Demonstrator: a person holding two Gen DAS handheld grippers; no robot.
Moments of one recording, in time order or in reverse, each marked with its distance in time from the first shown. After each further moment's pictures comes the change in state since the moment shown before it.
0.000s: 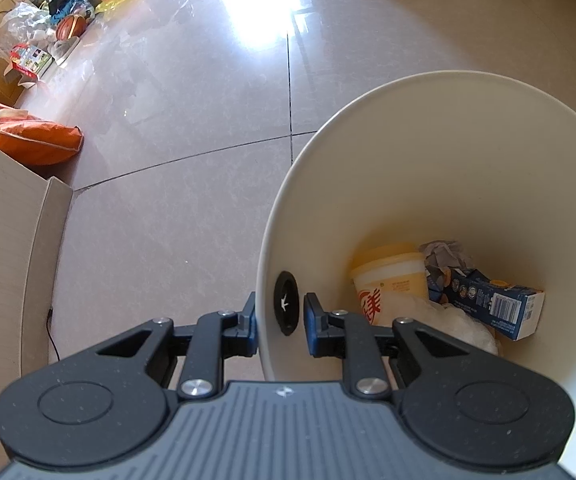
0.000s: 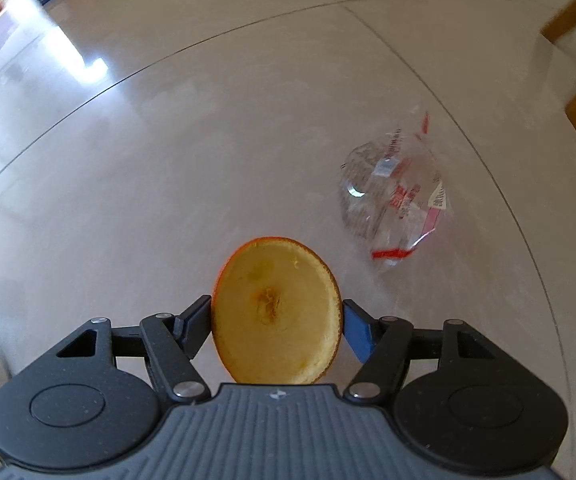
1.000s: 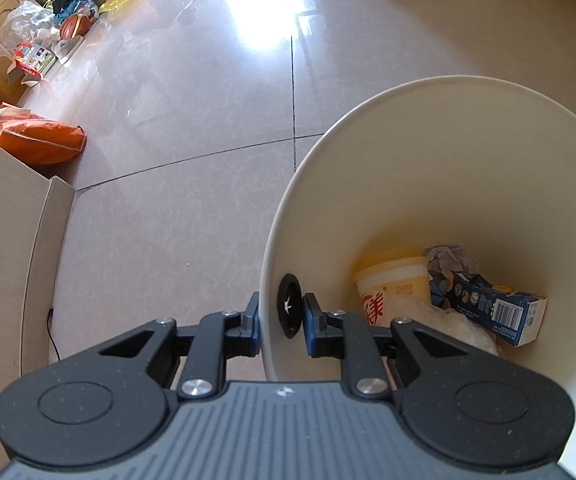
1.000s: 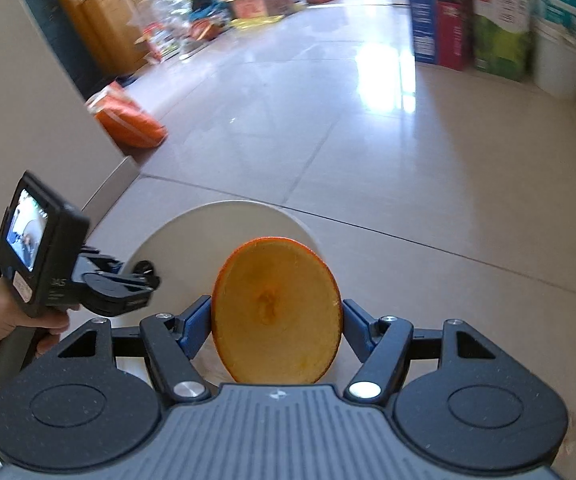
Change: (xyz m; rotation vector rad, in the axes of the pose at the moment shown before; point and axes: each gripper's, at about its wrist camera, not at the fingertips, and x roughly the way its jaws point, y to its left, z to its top) left arm 0.002 0.000 0.002 -0.009 -0.004 0.006; right arm -0.250 0.274 -0.017 -0.729 -0.156 0.523
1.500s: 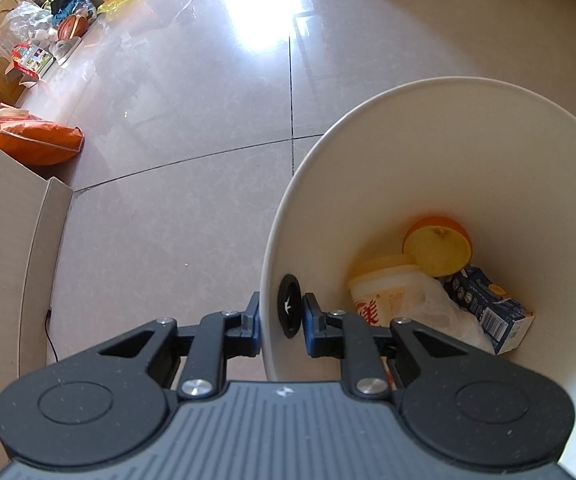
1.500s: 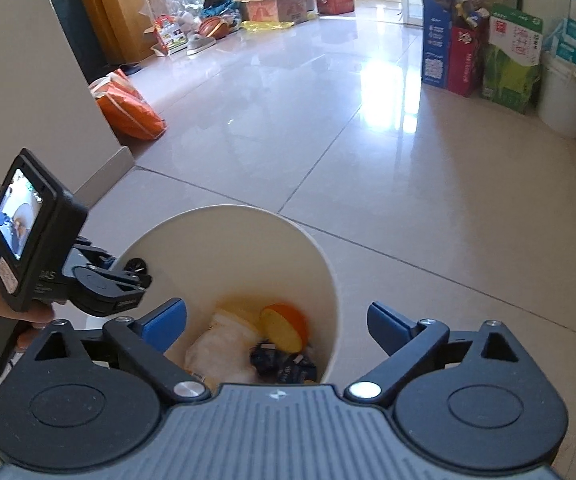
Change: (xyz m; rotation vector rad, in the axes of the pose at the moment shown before) left arm 0.001 0.002 -0.001 -0.001 -0.003 -0.009; right arm -0.005 0.010 -0.002 -0.081 -0.033 -0.072
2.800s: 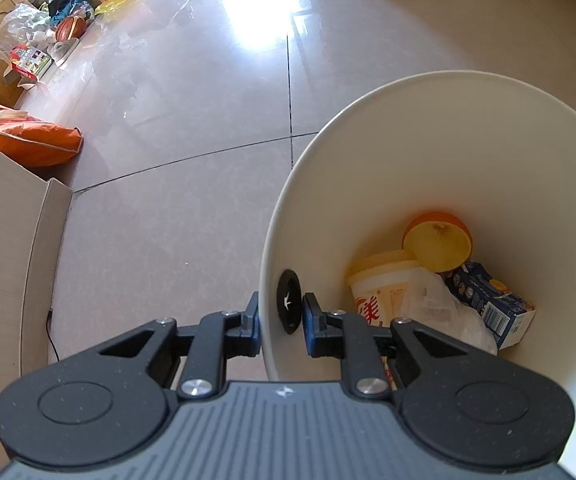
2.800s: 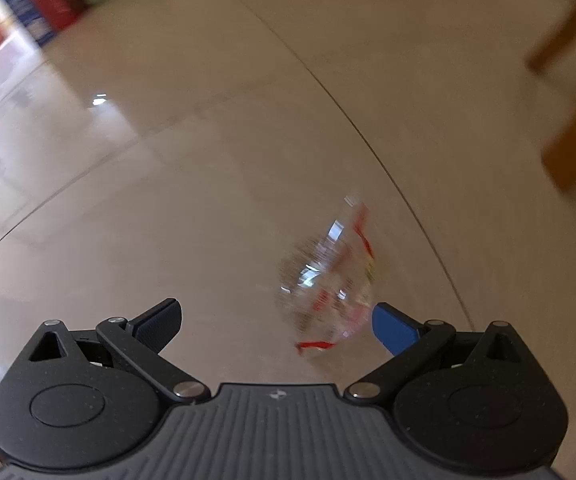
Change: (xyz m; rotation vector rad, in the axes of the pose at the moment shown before) left arm 0.000 -0.001 -0.001 0.012 0.005 0.005; right arm 0.050 -0.344 -0.238 0.876 0.163 -0.462
